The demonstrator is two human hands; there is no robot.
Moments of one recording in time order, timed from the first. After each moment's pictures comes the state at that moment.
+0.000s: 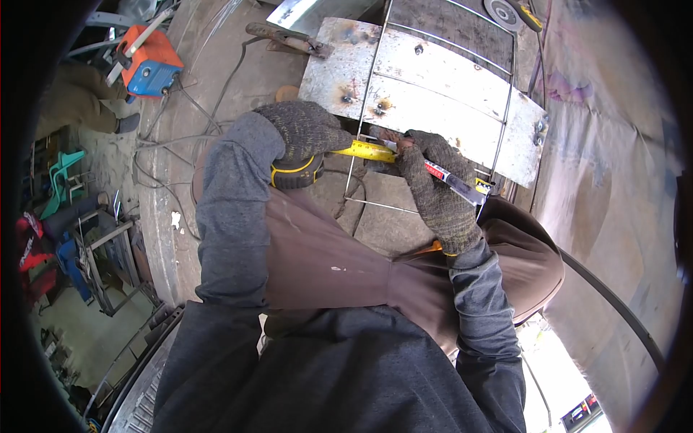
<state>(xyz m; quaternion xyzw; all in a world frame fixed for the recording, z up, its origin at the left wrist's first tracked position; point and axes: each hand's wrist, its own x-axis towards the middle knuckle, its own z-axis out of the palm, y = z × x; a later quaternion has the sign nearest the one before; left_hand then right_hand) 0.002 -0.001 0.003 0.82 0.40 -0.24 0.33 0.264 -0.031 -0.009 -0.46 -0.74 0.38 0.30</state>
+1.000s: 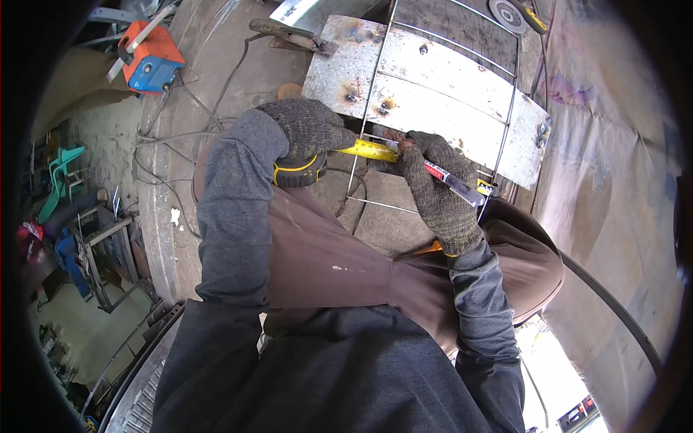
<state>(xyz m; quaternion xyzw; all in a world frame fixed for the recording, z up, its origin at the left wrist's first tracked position) 0.002 -0.001 -0.001 0.81 0.42 -0.22 0.34 0.266 -0.031 -0.008 -0.43 -0.78 0.36 0.29</state>
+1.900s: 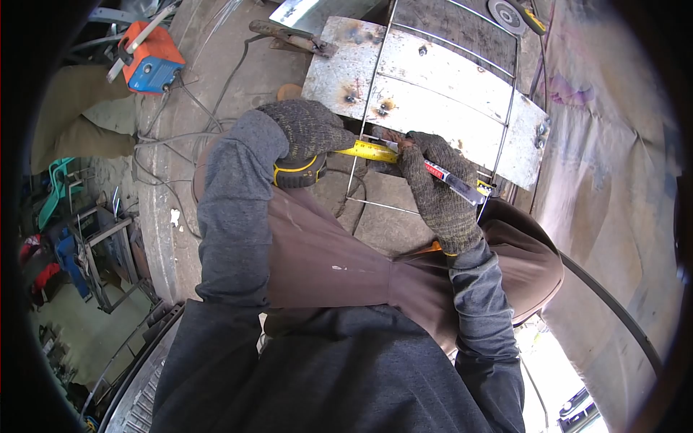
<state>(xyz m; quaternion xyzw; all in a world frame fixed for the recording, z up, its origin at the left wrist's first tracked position) 0.005 -0.001 0.004 0.82 0.41 -0.25 0.31 0.264 -0.028 -0.005 -0.46 -0.79 0.33 0.26</state>
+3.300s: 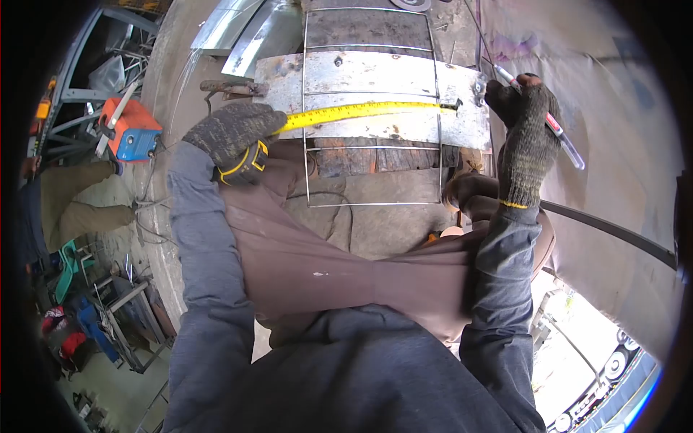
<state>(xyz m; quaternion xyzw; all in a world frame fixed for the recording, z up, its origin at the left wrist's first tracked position) -0.037 0.024 0.009 0.89 0.39 -0.04 0.22 0.402 0.028 0.044 -0.60 -0.59 0.20 0.50</state>
